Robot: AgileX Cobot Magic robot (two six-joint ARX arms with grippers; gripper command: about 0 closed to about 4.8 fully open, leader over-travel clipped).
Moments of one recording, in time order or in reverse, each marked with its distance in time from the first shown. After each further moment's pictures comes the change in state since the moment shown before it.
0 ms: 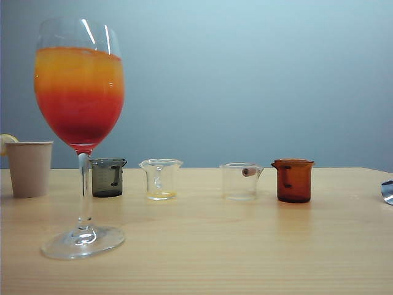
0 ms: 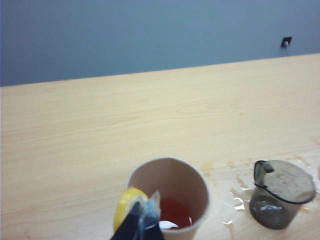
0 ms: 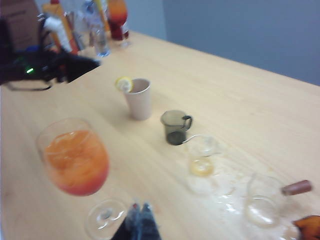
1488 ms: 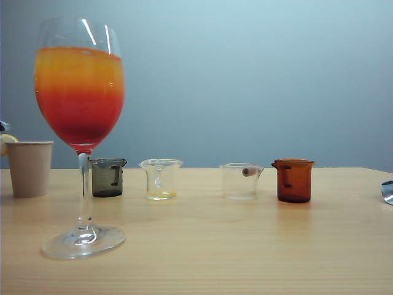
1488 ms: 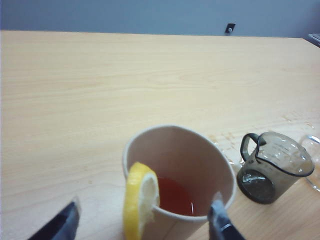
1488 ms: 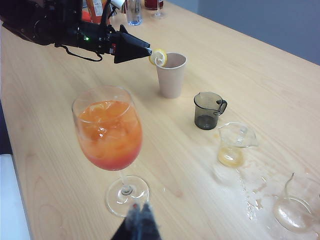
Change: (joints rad) left arm 0.087 0.382 0.177 0.017 0.299 0.006; right arm 0.137 0.071 0.000 -0.011 0.029 -0.072
